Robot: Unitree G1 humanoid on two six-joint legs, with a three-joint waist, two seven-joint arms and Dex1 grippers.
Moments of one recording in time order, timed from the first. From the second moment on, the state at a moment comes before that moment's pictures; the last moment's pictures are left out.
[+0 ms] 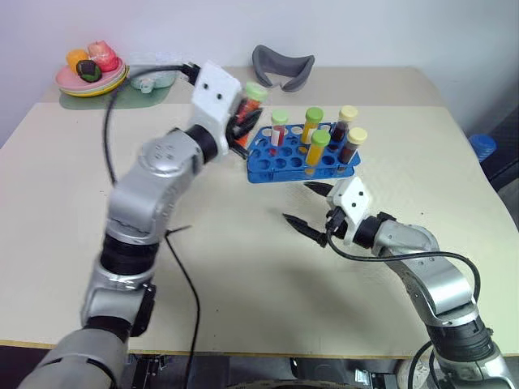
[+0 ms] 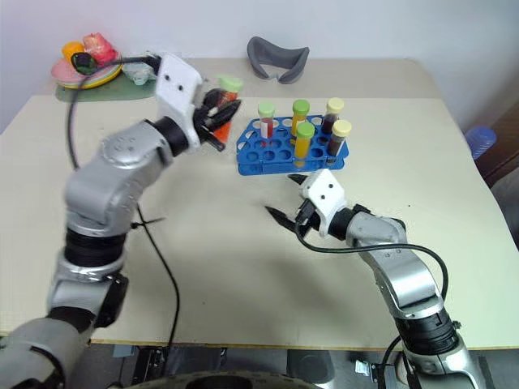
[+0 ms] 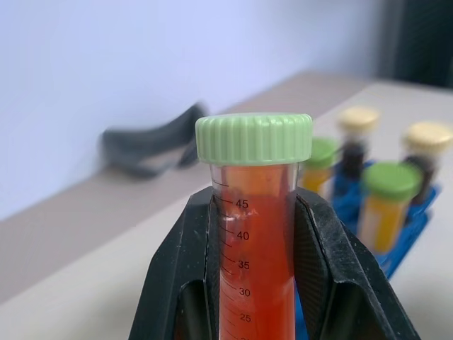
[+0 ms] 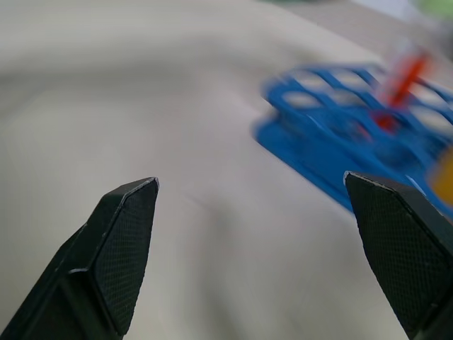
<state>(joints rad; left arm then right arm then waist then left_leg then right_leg) -0.75 0.23 -0.17 -0.20 -0.21 0.57 -0.26 -0.17 -0.52 0.05 -0.44 0.28 0.48 0.57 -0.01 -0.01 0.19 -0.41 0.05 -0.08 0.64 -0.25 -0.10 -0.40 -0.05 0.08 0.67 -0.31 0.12</state>
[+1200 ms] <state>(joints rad) -0.75 -0.07 -0.15 0.61 -0.02 -0.34 -0.22 -0.12 -0.52 -0.04 -0.48 0.28 0.52 0.48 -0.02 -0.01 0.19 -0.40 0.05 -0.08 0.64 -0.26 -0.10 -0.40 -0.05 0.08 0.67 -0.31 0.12</state>
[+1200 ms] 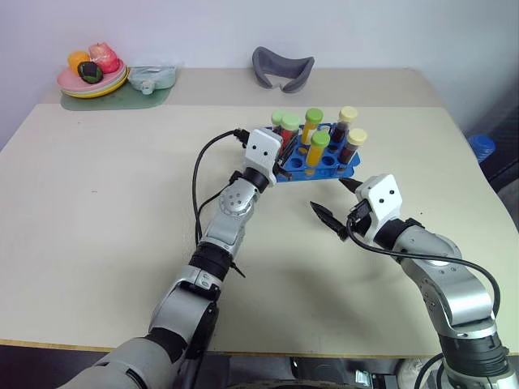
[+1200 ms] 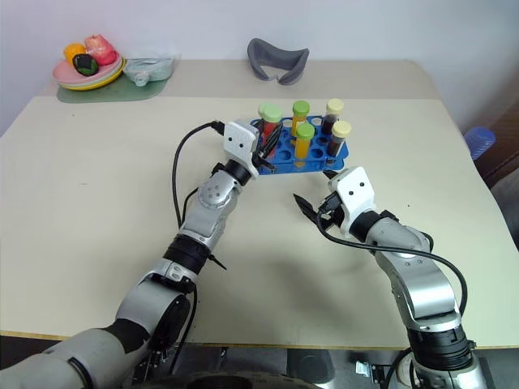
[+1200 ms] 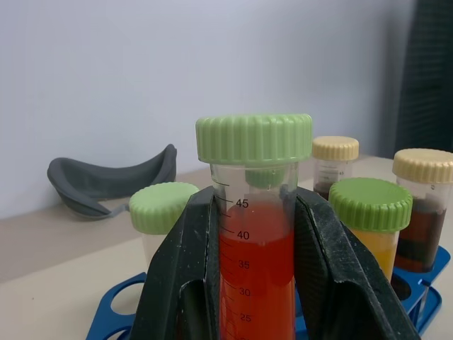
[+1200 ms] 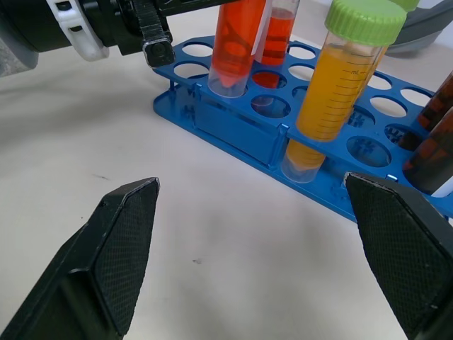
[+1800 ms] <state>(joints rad) -0.70 -0.06 -0.12 0.57 -0.06 -0.29 -0.29 -0.12 -0.52 -0.03 -0.48 0.29 0.52 0.48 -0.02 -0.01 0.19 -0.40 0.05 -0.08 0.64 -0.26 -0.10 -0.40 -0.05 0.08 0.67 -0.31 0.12</state>
